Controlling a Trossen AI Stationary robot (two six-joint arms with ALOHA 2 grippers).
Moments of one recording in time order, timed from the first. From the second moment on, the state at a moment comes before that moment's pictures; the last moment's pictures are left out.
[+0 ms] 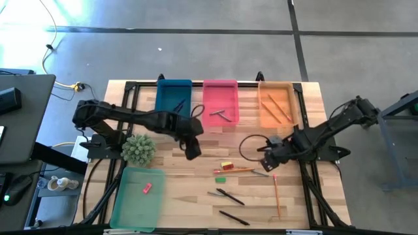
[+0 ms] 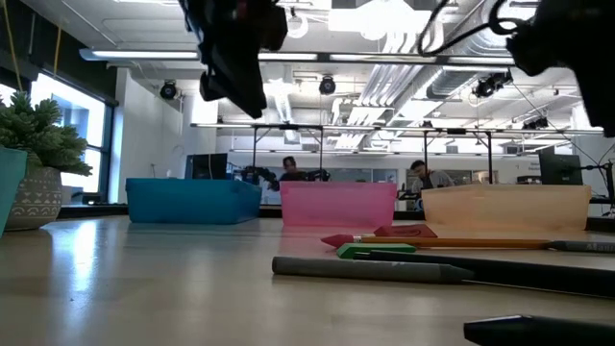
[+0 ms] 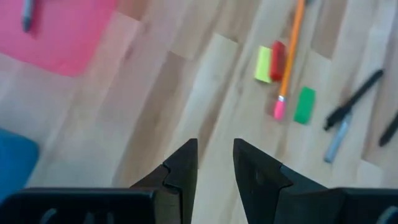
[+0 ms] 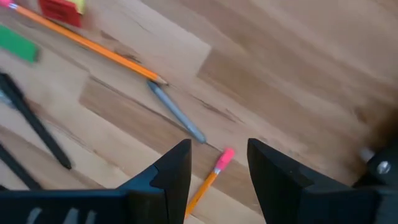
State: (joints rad) left arm 0.09 1.56 1.21 -0.70 -0.01 -0.44; right arm 0.44 1.18 0.88 -1.08 0.02 1.45
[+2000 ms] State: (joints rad) left arm -0.05 1.56 1.21 -0.71 -0.08 -0.54; right arm 0.71 1.44 0.65 -0.73 -0.05 1.87
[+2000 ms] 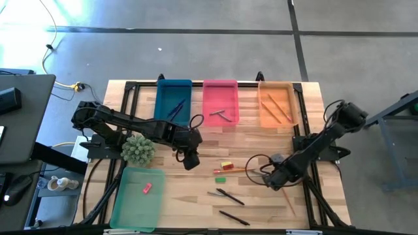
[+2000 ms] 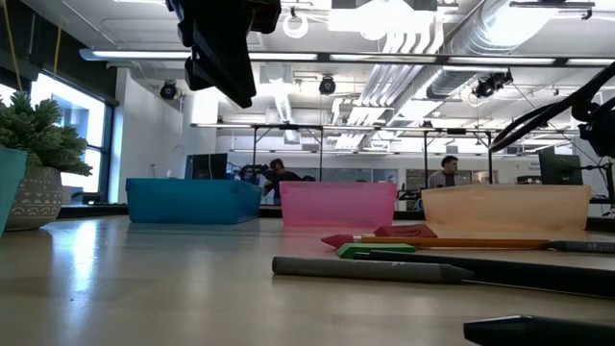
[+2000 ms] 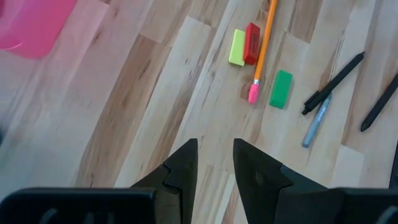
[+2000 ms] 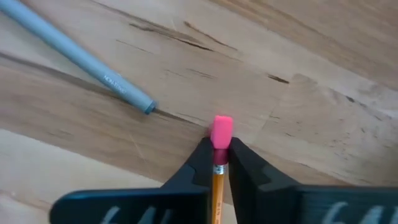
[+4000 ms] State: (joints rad) left arm -0.05 1.56 1.21 -0.62 -0.09 -0.55; right arm -0.17 0.53 0.70 -0.44 0.86 0.38
